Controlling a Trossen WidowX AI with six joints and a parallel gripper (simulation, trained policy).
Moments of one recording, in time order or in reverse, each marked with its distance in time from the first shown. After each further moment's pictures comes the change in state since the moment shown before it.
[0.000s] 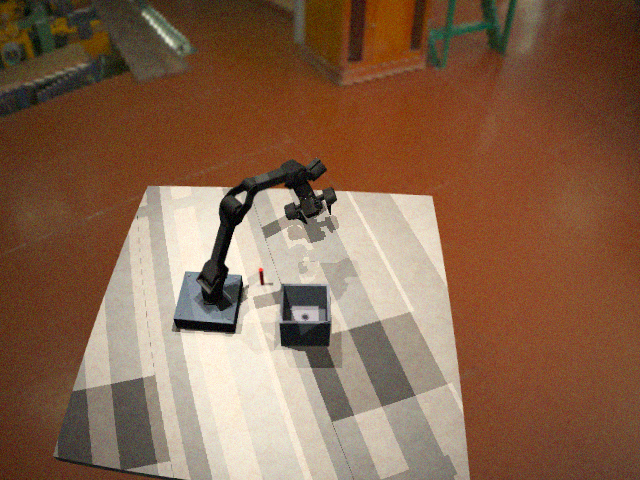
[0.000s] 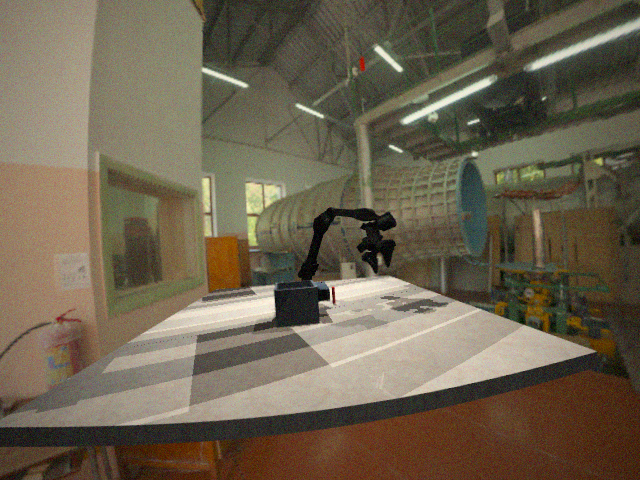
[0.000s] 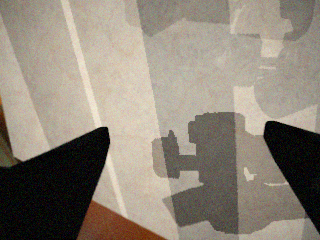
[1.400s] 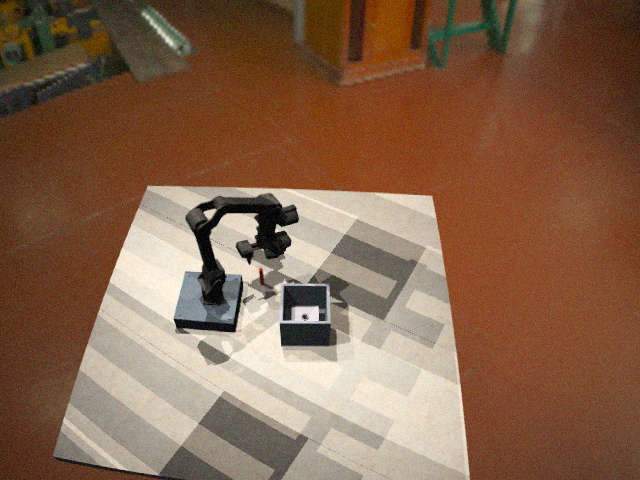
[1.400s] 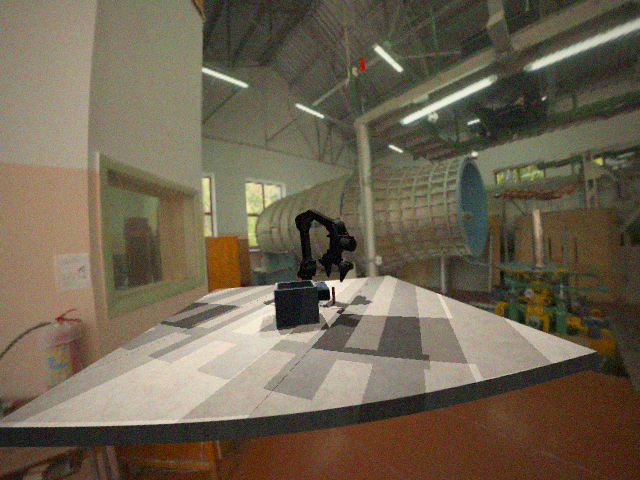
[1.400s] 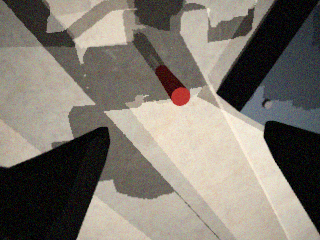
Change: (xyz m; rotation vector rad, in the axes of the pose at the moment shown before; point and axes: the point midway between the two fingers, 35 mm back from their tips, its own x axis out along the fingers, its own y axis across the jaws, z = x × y) arm -0.021 -0.214 0.119 -0.339 0.110 -0.572
